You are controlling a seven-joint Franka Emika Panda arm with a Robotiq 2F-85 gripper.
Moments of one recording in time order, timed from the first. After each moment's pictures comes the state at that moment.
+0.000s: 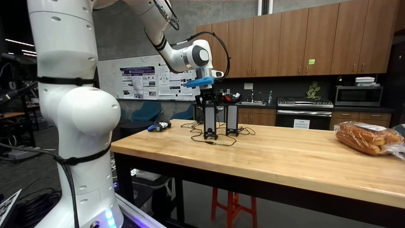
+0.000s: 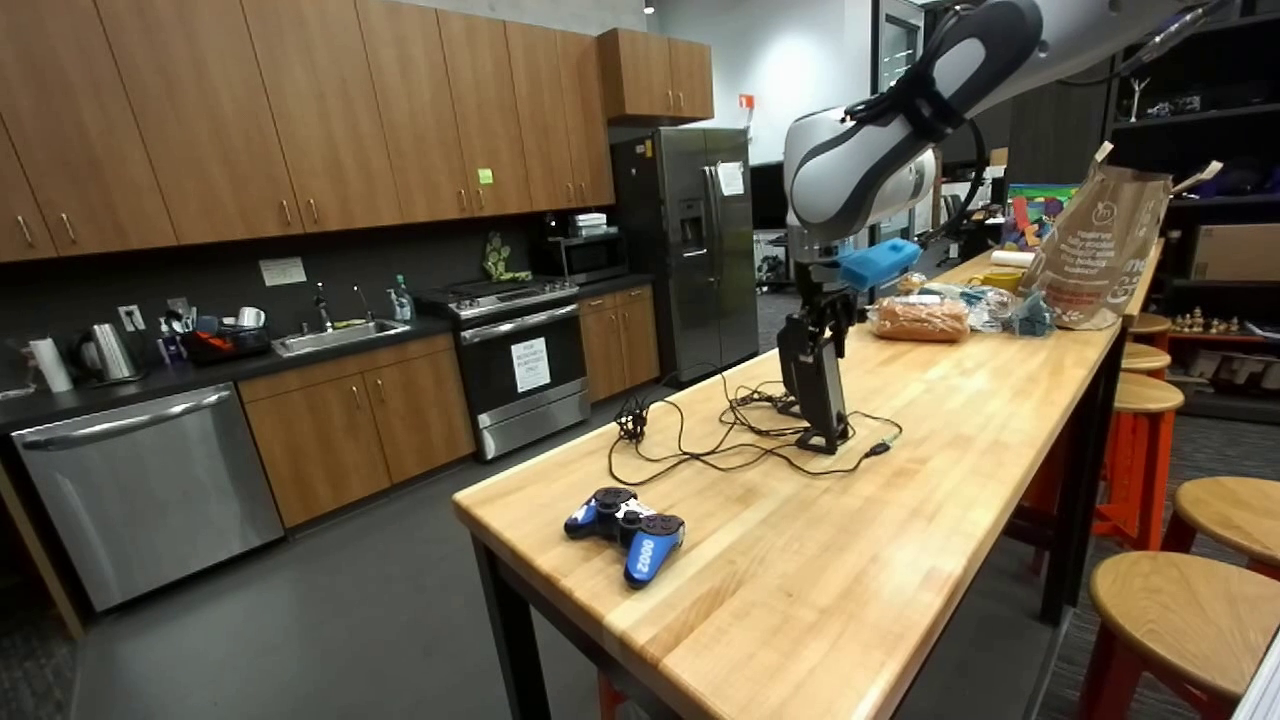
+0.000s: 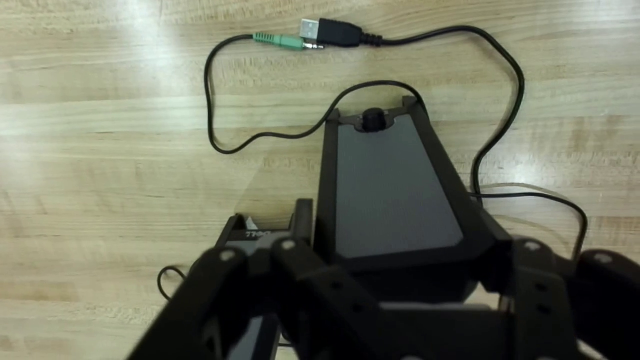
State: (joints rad) arm -0.02 0.00 -0.02 -2.15 -0.16 2.23 -0.07
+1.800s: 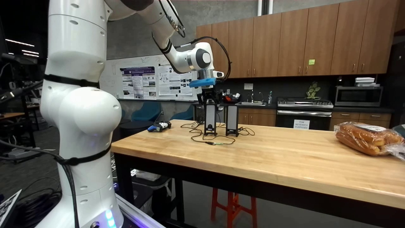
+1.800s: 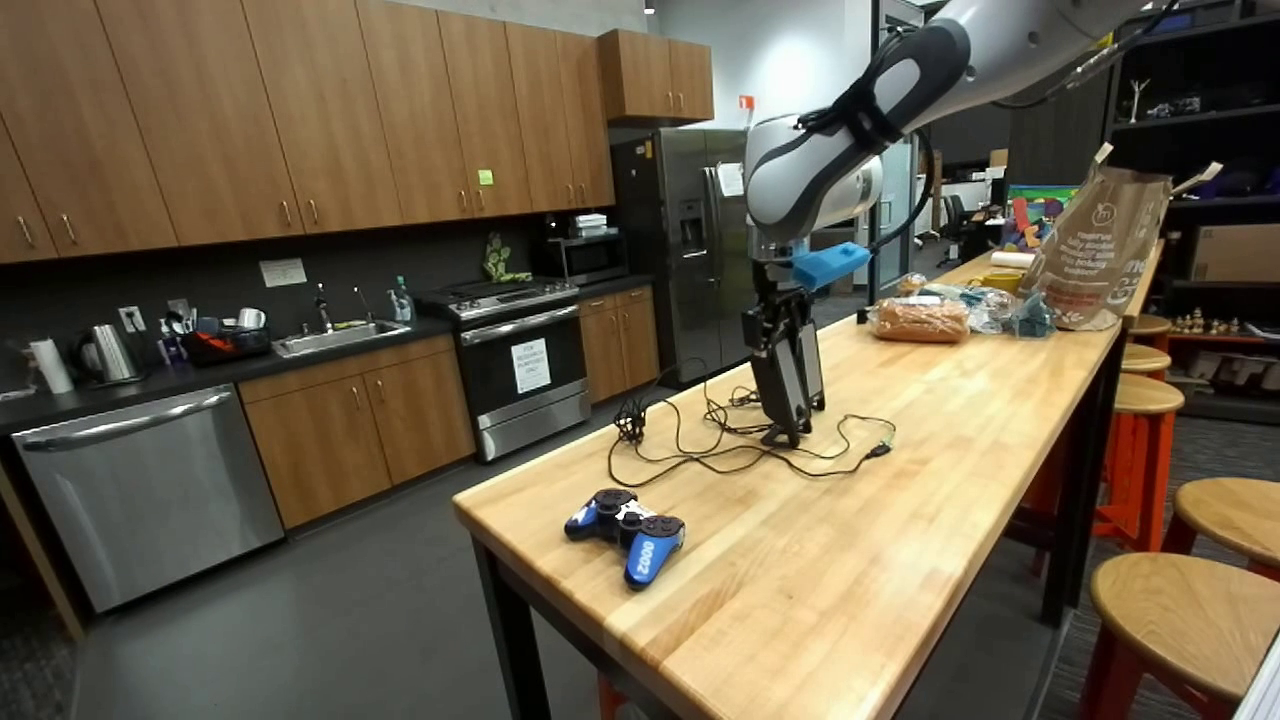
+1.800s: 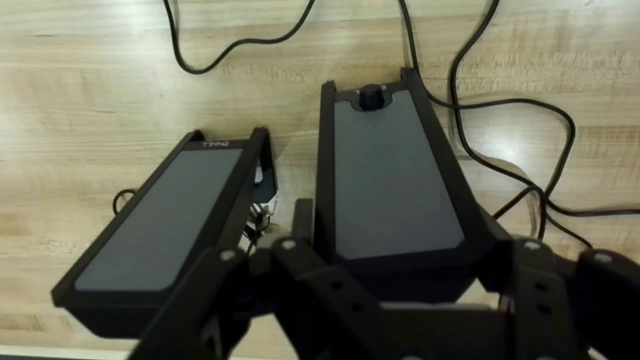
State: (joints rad) arm 0.00 0.14 0.00 -1.96 -0.11 2.23 -0.06
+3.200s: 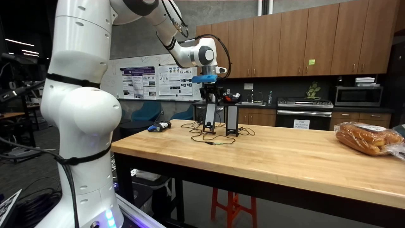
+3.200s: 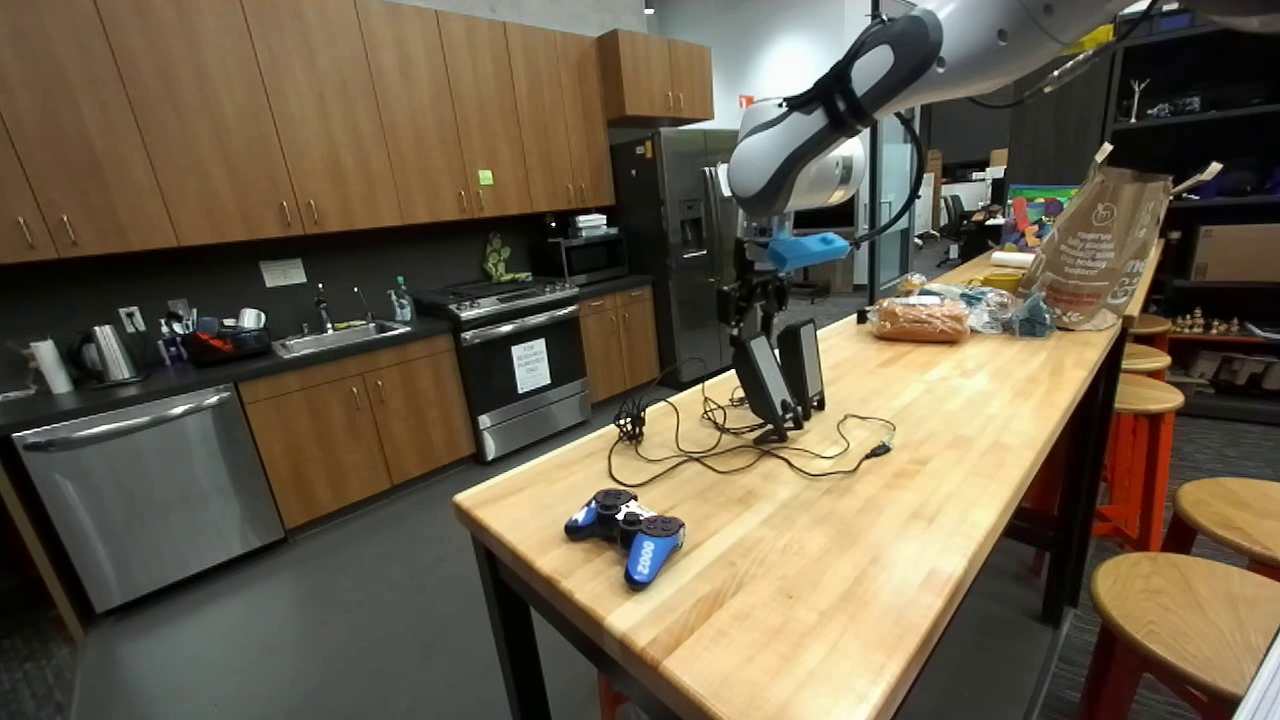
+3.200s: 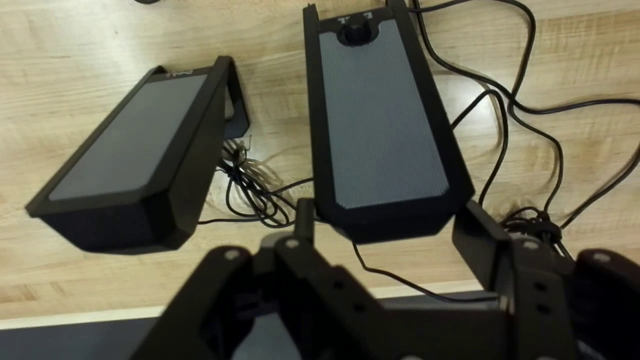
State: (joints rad) arm -0.01 0.19 0.01 -1.84 0.00 2.23 -0.05
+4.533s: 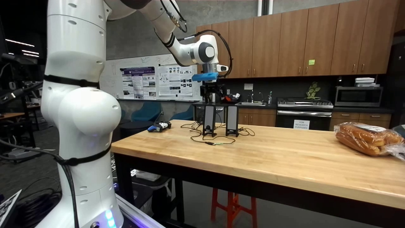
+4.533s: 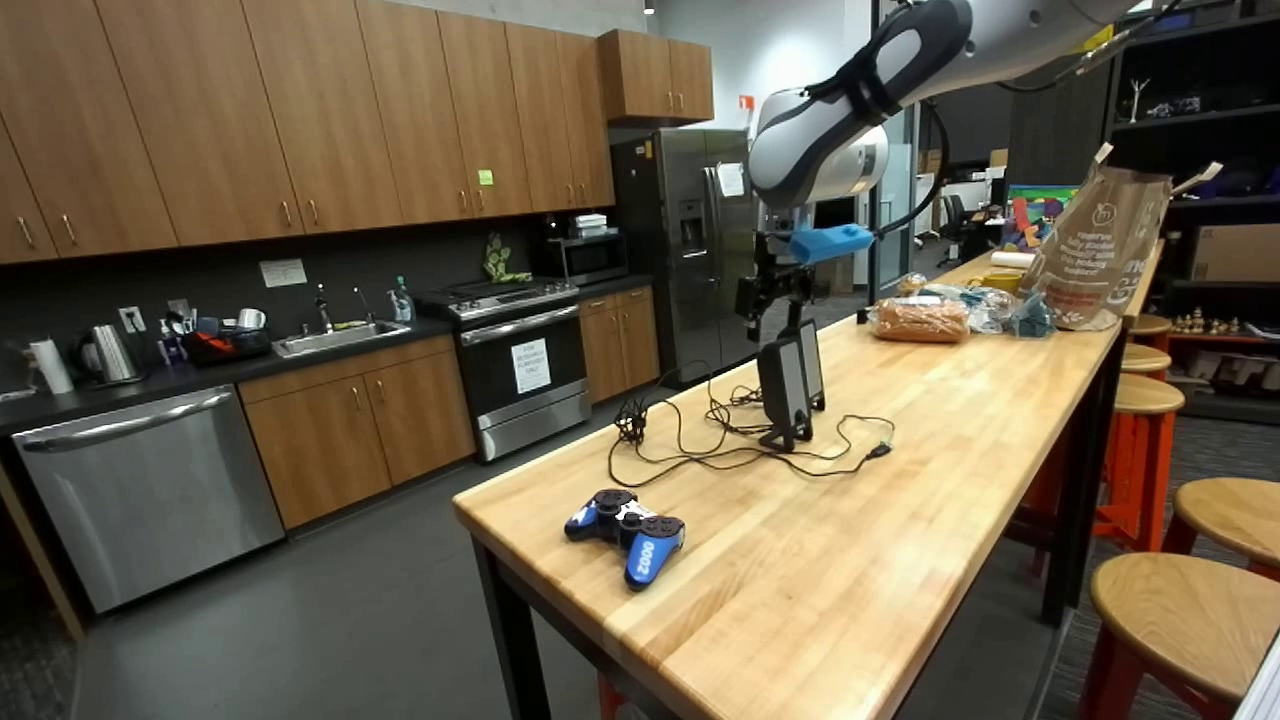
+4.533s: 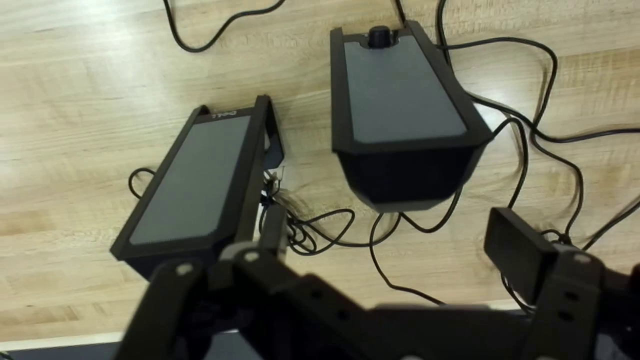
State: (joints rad) arm -0.02 0.13 -0.02 -1.90 -0.02 2.21 -0.05
